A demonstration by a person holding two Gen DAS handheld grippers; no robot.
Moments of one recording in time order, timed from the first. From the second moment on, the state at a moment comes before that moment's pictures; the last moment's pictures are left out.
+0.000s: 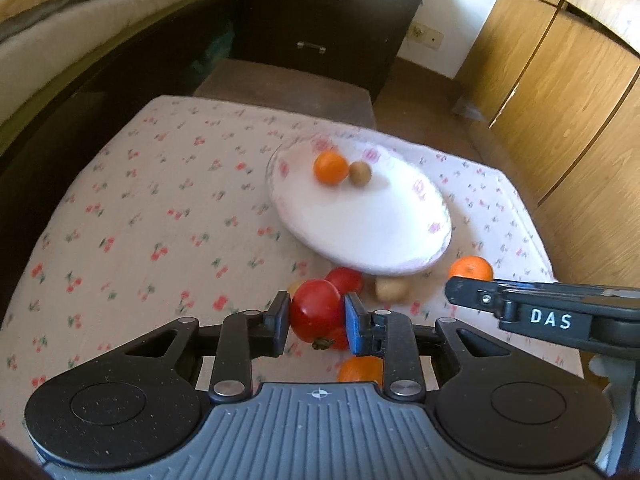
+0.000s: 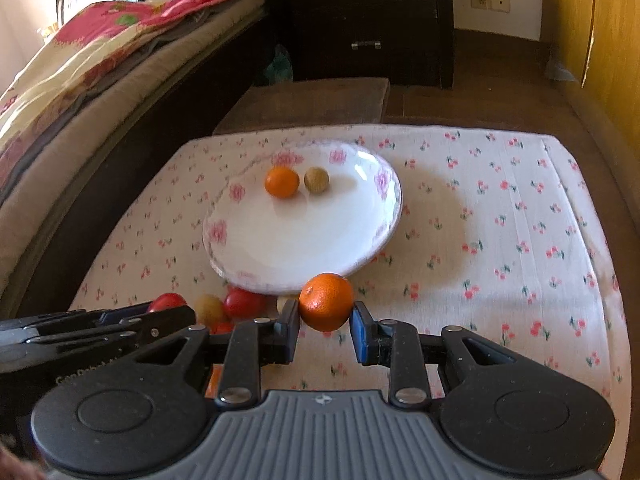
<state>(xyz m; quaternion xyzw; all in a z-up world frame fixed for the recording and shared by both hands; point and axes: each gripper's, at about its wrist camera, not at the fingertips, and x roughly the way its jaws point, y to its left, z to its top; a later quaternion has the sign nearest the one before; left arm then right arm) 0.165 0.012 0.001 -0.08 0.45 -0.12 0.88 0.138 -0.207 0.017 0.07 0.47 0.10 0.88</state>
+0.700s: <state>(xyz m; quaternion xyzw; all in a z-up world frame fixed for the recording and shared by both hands) 0.223 -0.009 -0.009 -0.08 0.45 -0.11 0.88 0.196 -0.198 0.002 0.08 0.46 0.12 0.87</state>
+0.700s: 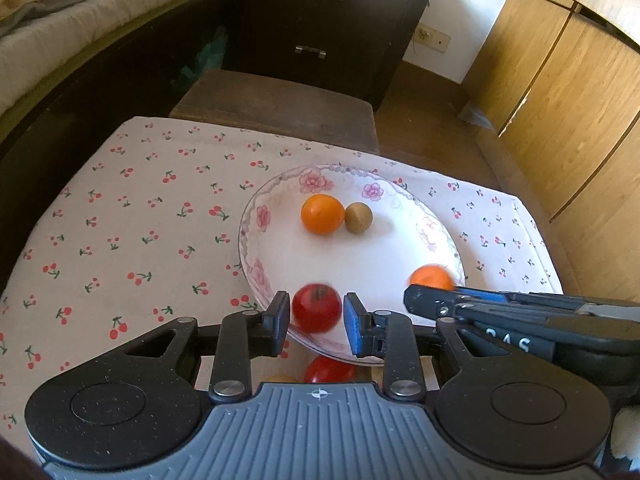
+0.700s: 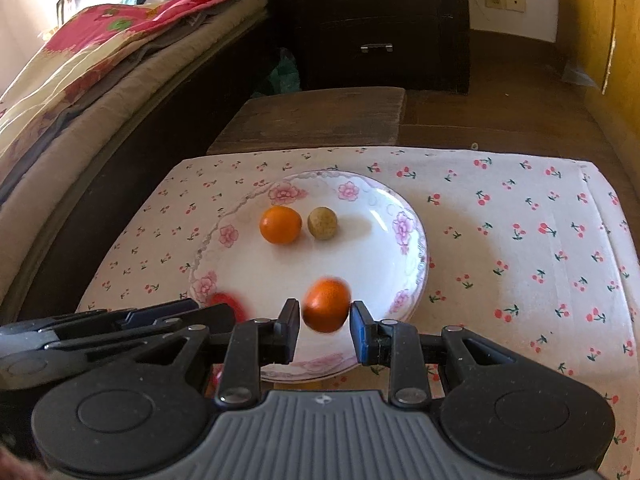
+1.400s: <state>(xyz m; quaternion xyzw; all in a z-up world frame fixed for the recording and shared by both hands) 0.197 0.005 0.013 -0.09 0.43 -0.11 0.89 0.166 -0.199 0.028 0.08 0.44 0.11 0.89</state>
